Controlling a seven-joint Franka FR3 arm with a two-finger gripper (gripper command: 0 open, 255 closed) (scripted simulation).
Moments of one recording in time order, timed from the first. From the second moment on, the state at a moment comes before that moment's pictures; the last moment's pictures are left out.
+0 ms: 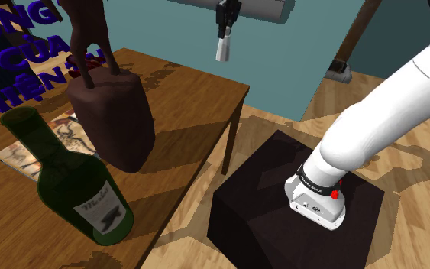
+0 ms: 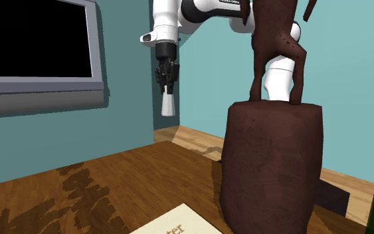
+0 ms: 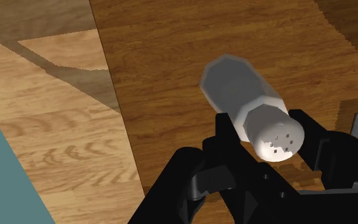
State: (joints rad) arm -0.04 -0.24 -0.05 -1.90 0.10 1.69 -0.33
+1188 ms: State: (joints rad) arm 0.09 0.02 0.12 -1.56 0.09 1.64 -0.04
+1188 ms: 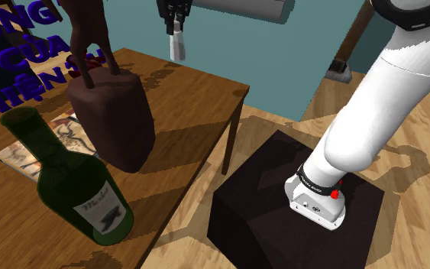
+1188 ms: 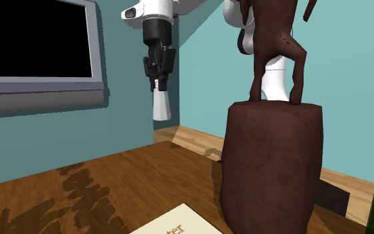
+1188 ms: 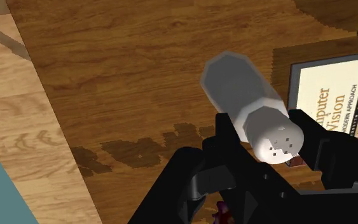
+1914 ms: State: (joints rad) arm 0.20 0.29 0.19 -1.25 0.03 1.60 0.14
